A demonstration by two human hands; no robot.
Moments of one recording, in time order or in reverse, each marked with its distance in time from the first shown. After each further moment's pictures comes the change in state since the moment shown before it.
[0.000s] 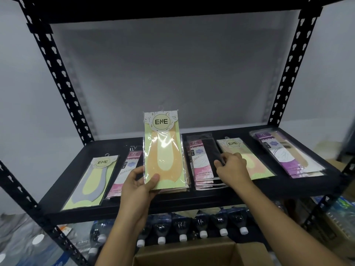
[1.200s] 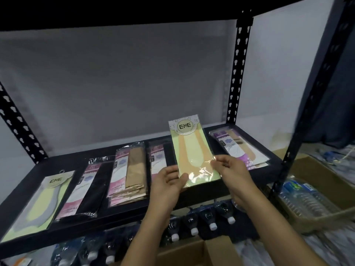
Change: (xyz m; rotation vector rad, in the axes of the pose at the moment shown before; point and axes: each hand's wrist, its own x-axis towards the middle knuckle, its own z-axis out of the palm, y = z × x) left_hand -0.029 -0.046 0.146 0.277 -0.272 0.001; right_hand -0.029 0.070 -0.090 0.774 0.022 0.109
